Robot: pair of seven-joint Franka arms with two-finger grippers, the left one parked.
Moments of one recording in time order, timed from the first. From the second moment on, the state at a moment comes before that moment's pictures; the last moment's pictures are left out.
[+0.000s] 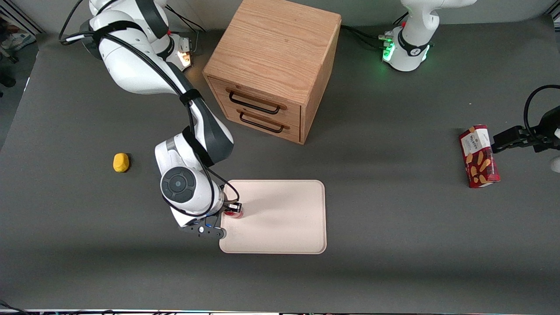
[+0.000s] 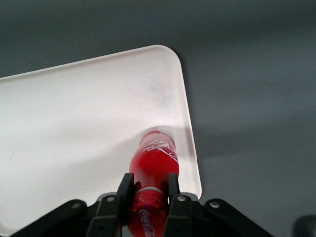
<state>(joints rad) 0.40 0.87 0.05 -1.01 -0.01 1.85 0.66</state>
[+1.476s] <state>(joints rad) 0.41 0.60 0.05 -0.99 -0.01 1.43 0.68</state>
